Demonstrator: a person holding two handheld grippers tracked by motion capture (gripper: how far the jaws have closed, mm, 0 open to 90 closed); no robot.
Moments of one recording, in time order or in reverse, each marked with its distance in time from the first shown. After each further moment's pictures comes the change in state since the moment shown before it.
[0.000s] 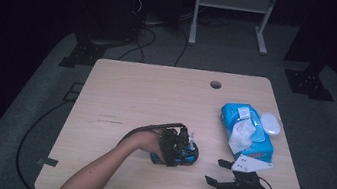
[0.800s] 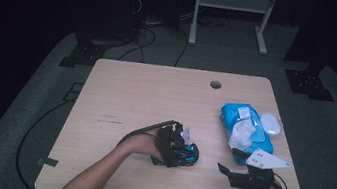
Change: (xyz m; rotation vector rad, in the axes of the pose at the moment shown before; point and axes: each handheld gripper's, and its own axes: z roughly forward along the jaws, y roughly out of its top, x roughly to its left) left arm -0.003 -0.016 -0.010 -0.231 0.023 -0.100; right arm -0.015 0.015 -0.030 -0.099 -0.156 -0.056
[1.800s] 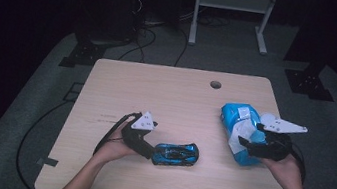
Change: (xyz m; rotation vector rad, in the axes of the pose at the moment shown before) left arm -0.007 -0.083 -0.057 -0.457 0.210 -0.225; right arm -0.085 0.032 0.002 0.104 -0.153 0.056
